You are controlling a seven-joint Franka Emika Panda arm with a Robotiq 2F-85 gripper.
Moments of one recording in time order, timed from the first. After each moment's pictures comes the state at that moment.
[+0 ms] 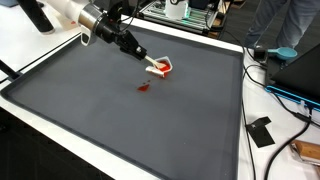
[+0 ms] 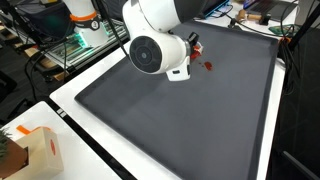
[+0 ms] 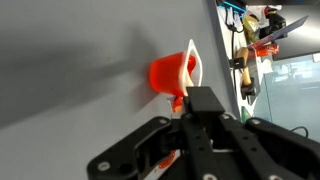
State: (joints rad) arm -0.18 0.60 -0.05 -1.83 0.99 1.76 -0.58
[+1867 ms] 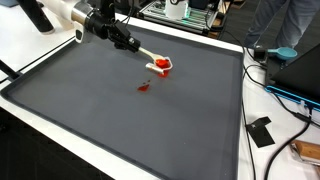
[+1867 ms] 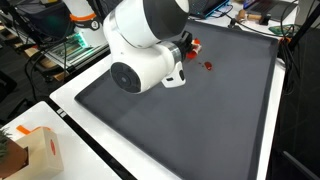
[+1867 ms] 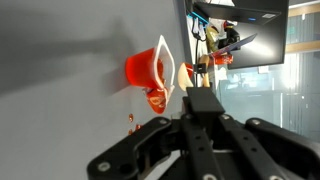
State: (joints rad) arm -0.26 0.64 -0.05 -1.79 1.06 1.59 -0.75
